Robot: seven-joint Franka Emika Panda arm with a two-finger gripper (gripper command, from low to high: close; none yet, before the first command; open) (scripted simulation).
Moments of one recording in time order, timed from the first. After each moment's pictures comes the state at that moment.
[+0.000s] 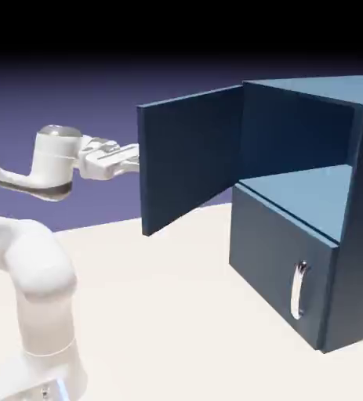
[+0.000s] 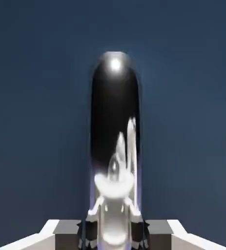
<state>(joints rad) 0.09 -0.91 0.96 -2.65 -0.82 1.58 2.69</state>
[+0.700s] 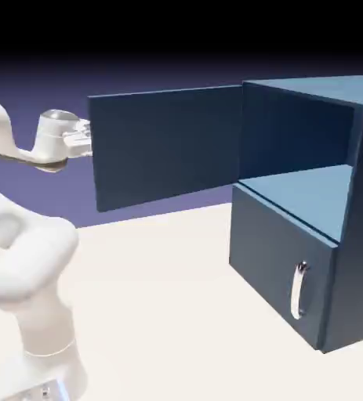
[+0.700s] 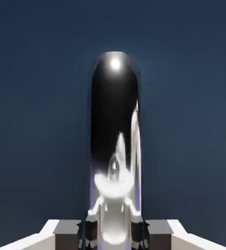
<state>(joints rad) -0.64 -0.88 1.60 -1.93 -0.51 1.04 2.64</state>
